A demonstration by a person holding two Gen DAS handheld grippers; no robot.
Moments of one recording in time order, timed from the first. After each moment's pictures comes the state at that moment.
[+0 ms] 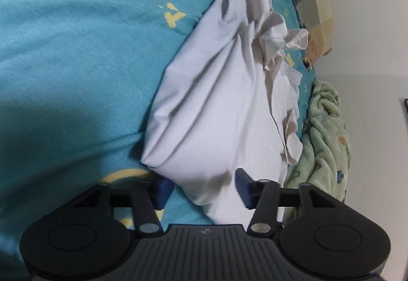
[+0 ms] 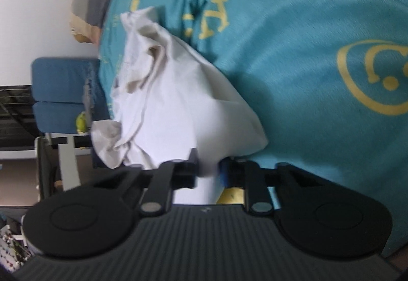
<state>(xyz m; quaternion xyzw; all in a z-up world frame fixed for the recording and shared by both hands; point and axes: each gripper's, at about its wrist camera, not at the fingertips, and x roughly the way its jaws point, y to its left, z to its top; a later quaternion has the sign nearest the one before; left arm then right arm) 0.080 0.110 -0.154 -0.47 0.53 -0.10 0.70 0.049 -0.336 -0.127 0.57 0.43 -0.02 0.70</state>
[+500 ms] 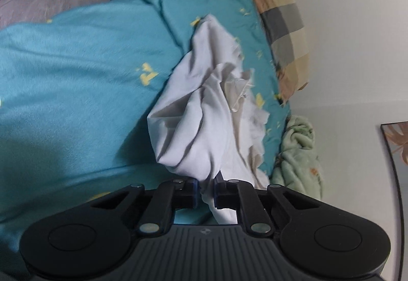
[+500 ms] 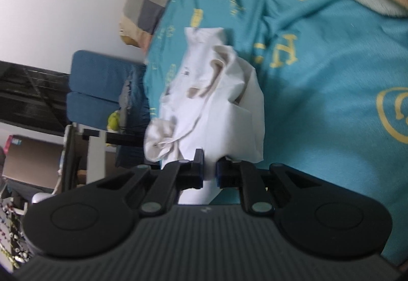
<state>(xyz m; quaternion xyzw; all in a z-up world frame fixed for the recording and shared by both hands) 0.063 0.130 -0.086 -0.50 0.44 -0.10 0.74 0.034 -0.331 -0.061 0.54 0.35 0.03 0.76</state>
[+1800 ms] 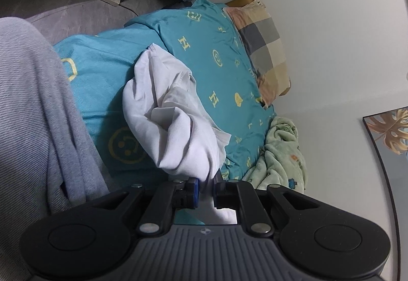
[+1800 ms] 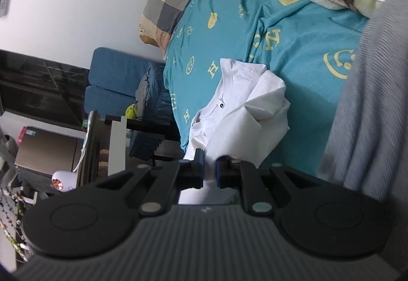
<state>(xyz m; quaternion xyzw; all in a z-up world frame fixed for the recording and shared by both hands) -0.114 0.145 0.012 -0.49 0.41 -0.08 0.76 -0.095 -0.316 -0.001 0.54 0.34 0.04 0.77</state>
